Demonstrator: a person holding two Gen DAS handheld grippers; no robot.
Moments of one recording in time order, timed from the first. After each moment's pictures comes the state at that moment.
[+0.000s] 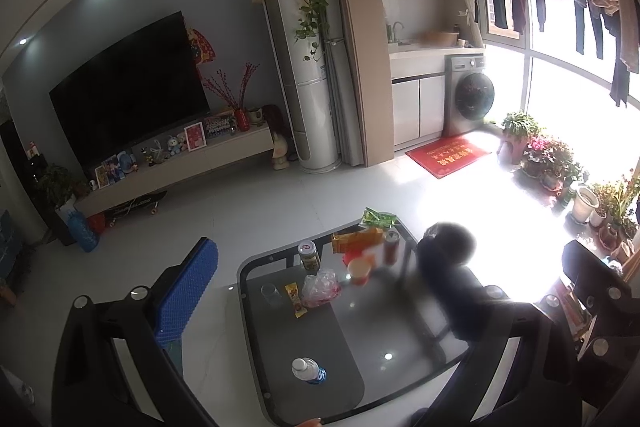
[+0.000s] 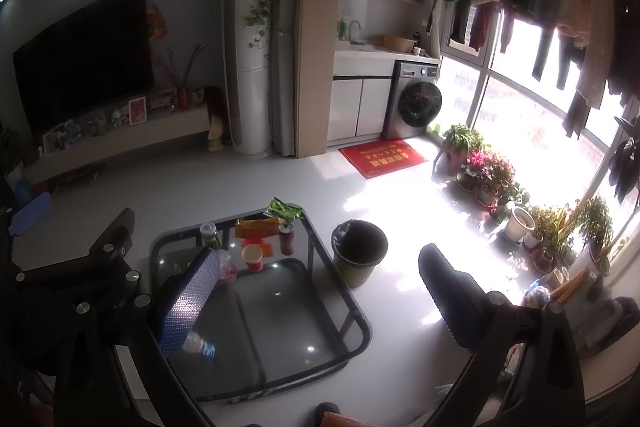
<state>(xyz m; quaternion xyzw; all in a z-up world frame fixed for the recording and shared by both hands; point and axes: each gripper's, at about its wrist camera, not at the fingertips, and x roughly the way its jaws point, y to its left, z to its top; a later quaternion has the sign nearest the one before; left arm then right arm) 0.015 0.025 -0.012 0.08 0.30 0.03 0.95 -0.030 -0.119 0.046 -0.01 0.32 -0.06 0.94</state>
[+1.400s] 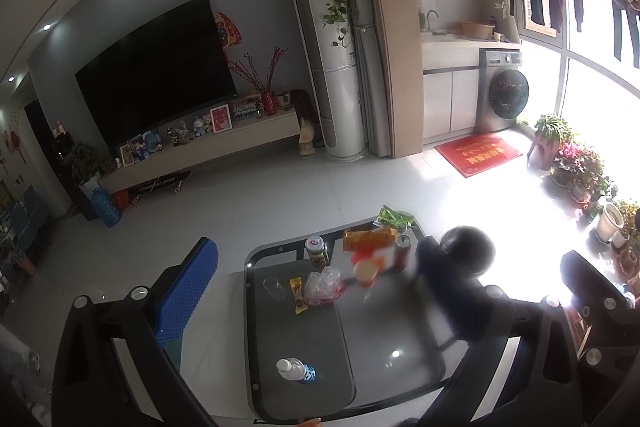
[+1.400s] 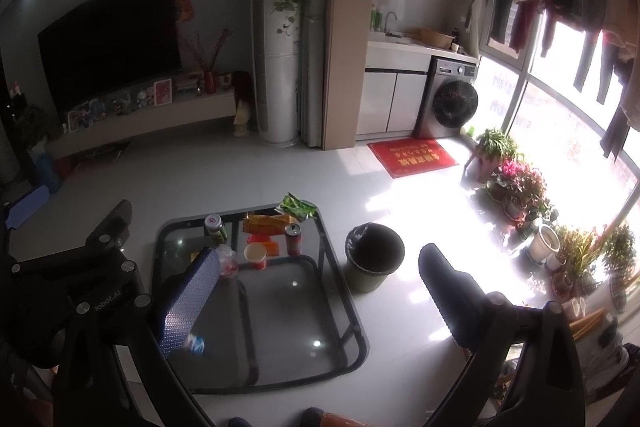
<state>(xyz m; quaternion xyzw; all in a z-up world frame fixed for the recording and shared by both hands) 0.074 -0.035 -0.011 0.07 0.32 0.11 0.94 0.045 -0.171 0.032 -0.03 0.35 0.01 0.94</state>
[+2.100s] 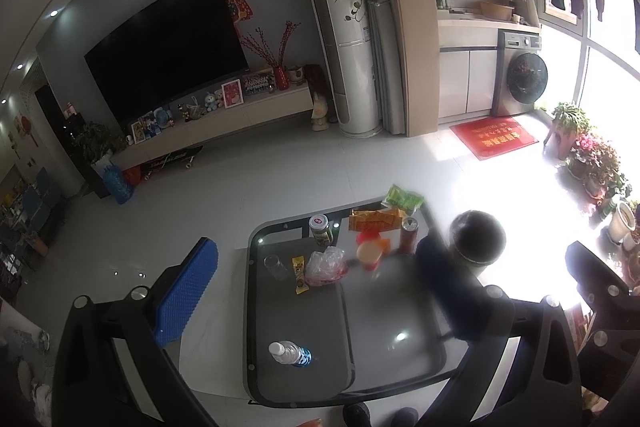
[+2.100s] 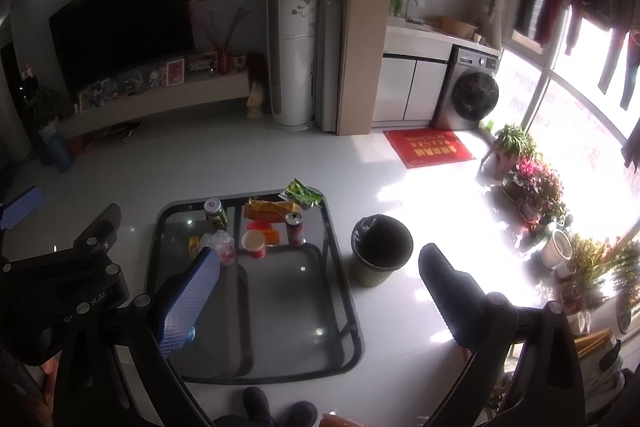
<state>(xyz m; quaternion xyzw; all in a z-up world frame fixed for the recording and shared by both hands) 0.103 -0.049 -0.033 0.06 0.36 0.14 0.92 0.094 -0.205 0.004 -0.04 0.38 0.04 0.92</state>
